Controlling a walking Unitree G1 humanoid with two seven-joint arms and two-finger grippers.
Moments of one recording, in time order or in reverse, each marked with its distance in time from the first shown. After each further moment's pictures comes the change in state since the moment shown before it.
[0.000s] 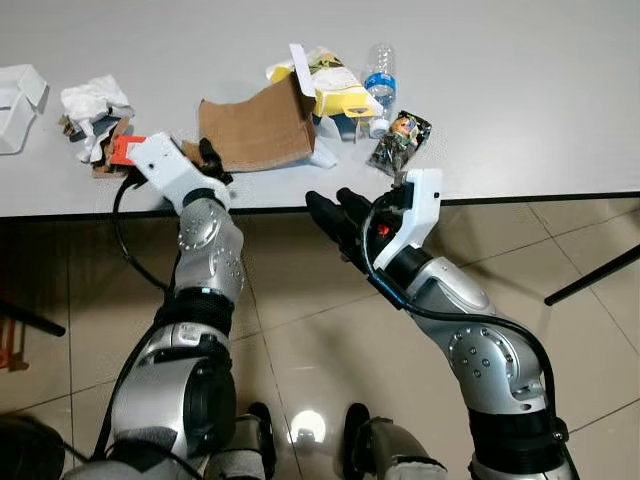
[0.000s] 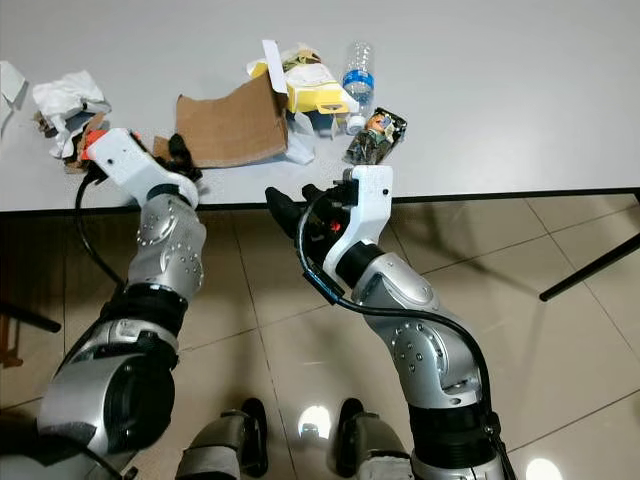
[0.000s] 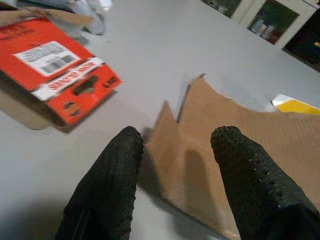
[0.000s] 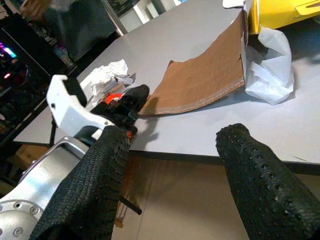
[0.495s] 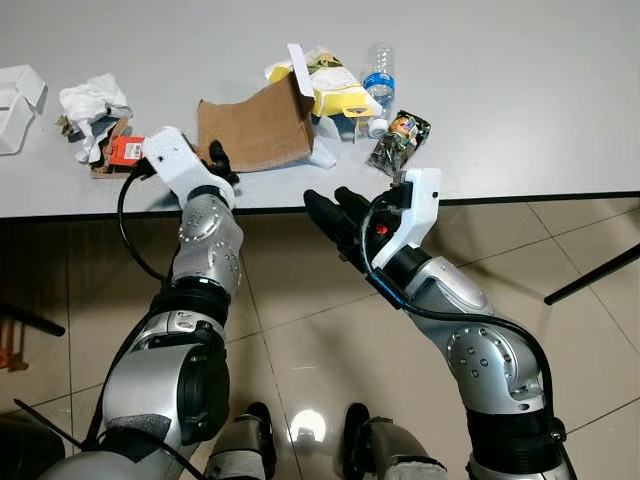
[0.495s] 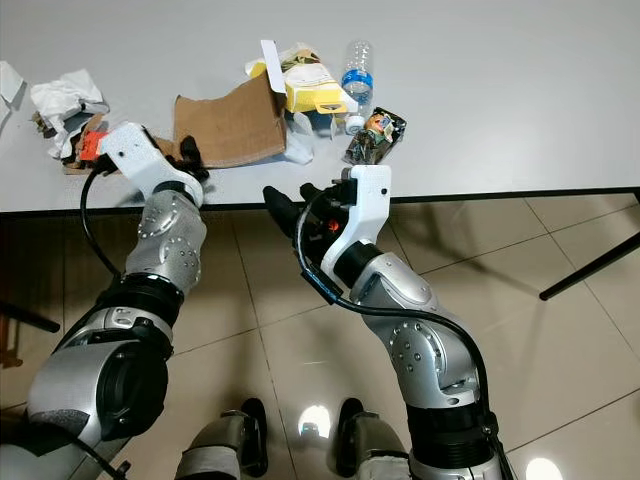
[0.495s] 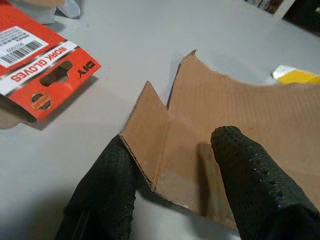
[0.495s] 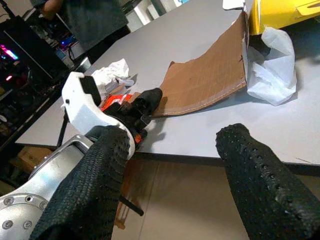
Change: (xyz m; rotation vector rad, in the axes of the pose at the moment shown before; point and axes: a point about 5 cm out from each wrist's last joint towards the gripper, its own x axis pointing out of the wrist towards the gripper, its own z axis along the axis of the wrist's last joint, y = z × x) left arm 0.005 -0.001 -0.004 0.100 0.068 -0.029; right arm 0.001 0.002 0.000 0.007 -0.005 0.004
